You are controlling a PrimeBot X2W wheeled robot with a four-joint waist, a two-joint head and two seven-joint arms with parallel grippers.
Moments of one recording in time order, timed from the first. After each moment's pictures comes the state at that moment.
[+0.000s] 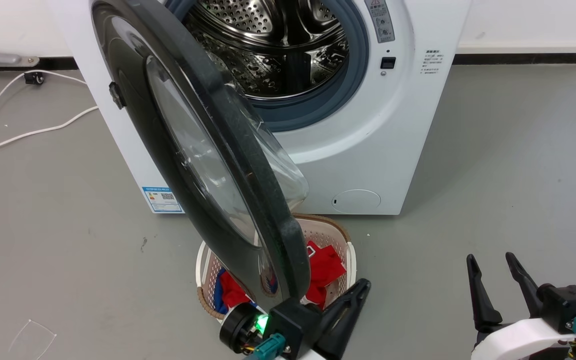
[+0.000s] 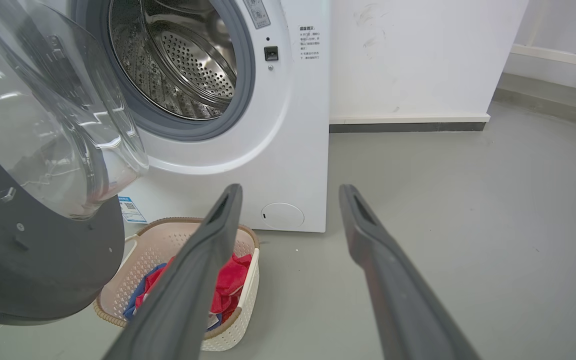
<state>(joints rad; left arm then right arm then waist) -0.05 0.09 -0.67 -0.15 -0.29 -0.01 0.07 0.07 -0.05 -0.04 0.04 0.11 0.13 -0.07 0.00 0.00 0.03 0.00</state>
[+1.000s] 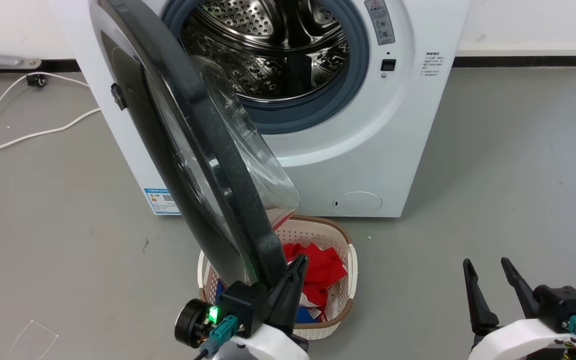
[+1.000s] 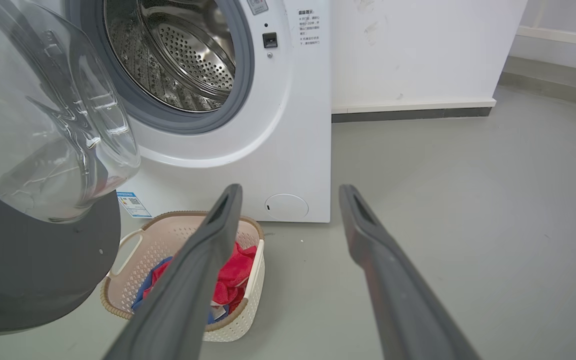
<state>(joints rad) -0.08 0.12 -0.55 -0.02 -0.30 0.14 -0.03 0.06 -0.05 -0.04 0.08 0.14 0.13 -0.07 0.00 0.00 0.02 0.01</state>
